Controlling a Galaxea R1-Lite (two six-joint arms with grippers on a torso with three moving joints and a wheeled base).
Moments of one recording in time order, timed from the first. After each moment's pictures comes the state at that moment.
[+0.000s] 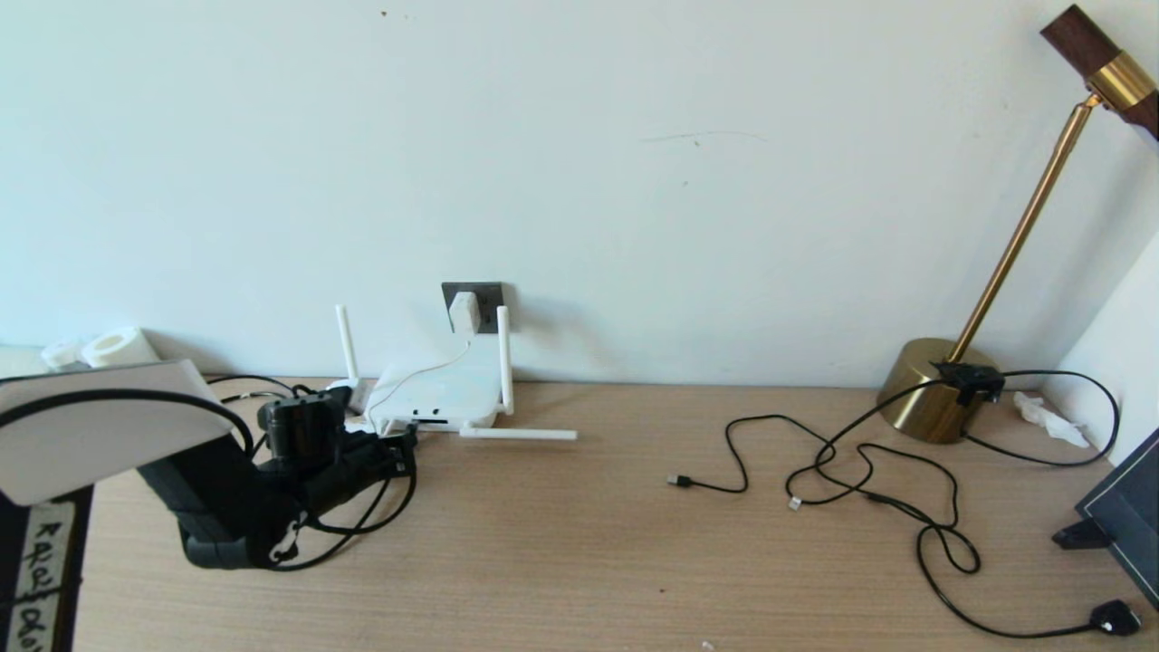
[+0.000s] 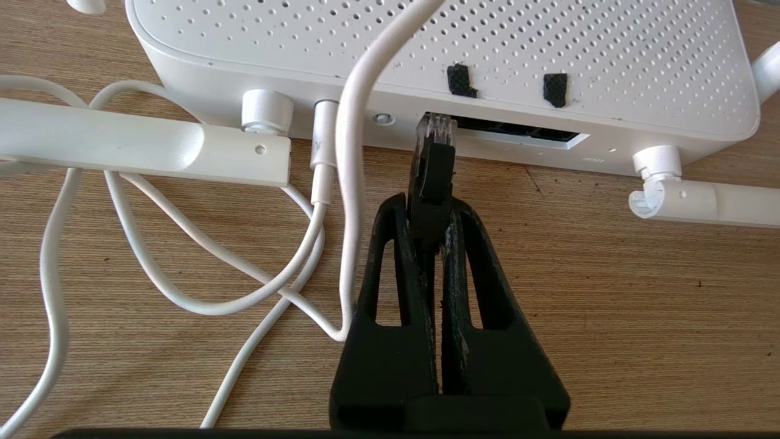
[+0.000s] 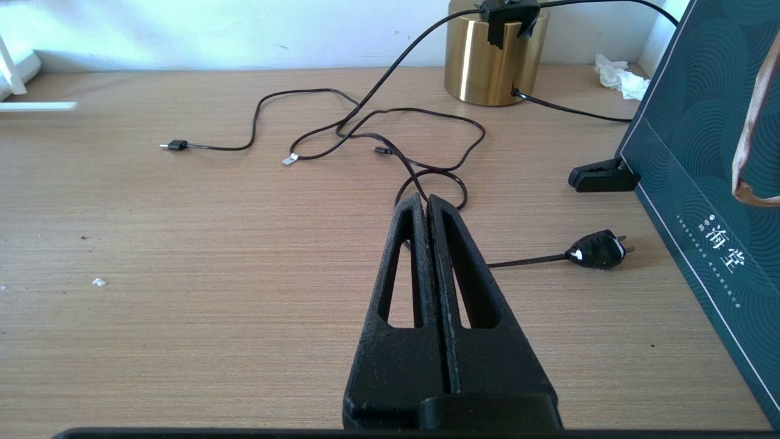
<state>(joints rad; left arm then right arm) -0.02 2.31 -0.80 -1.12 -0.12 -0.11 0.00 0.00 0.00 0.00 -0.03 0.04</state>
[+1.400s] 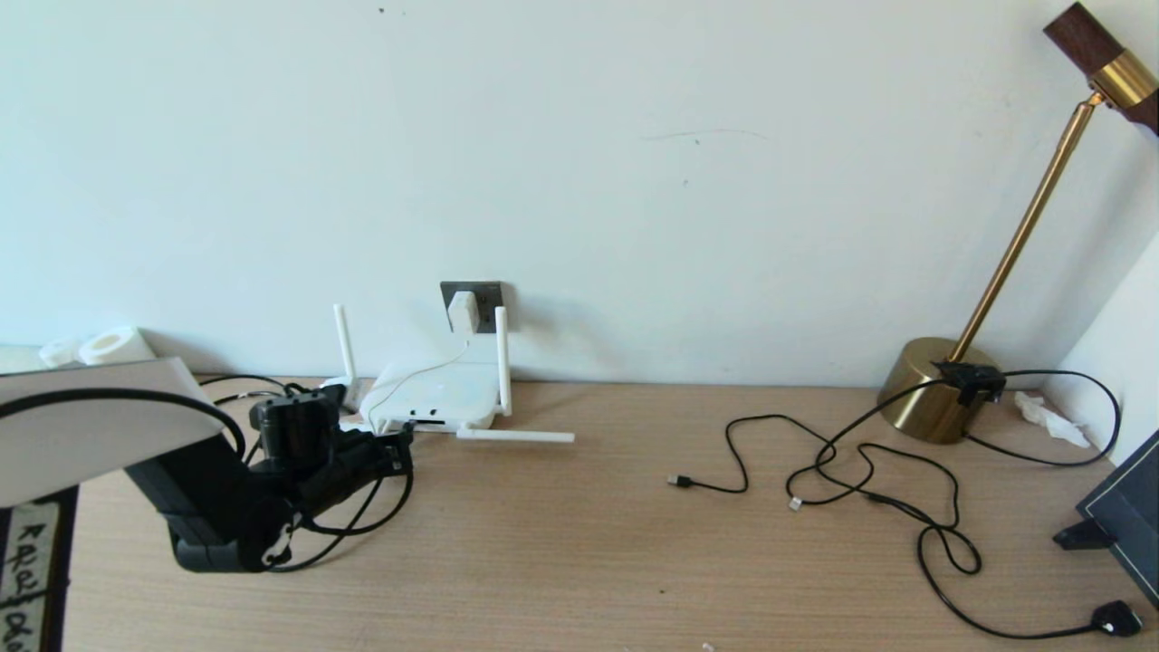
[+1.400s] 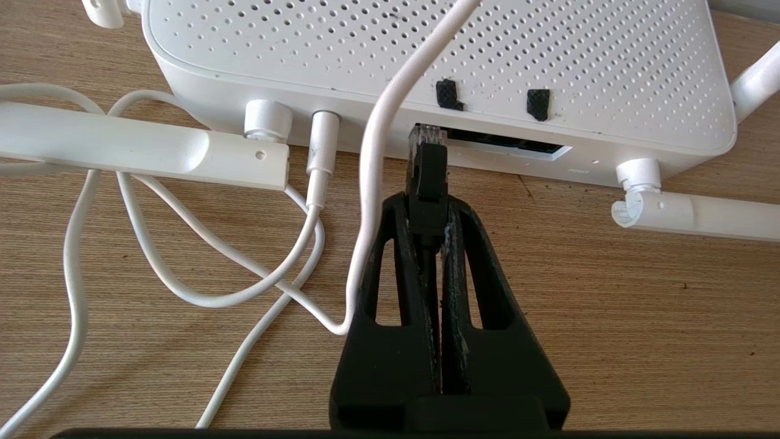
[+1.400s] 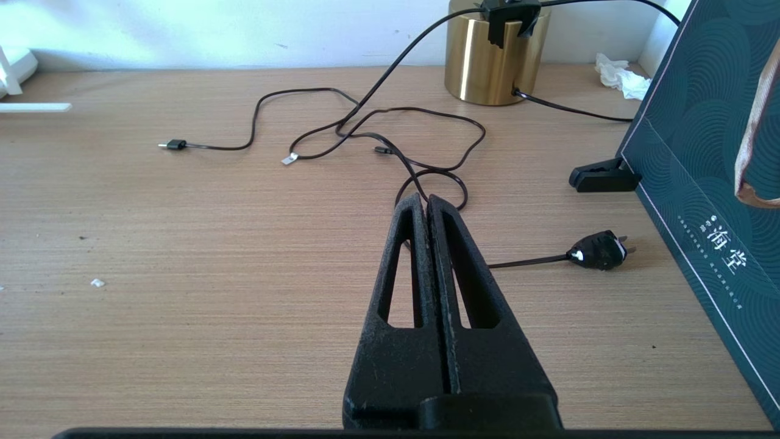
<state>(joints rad) -0.03 2.28 -0.76 -1.13 -0.12 -0.11 0.00 0.00 0.00 0.00 -0.02 0.04</state>
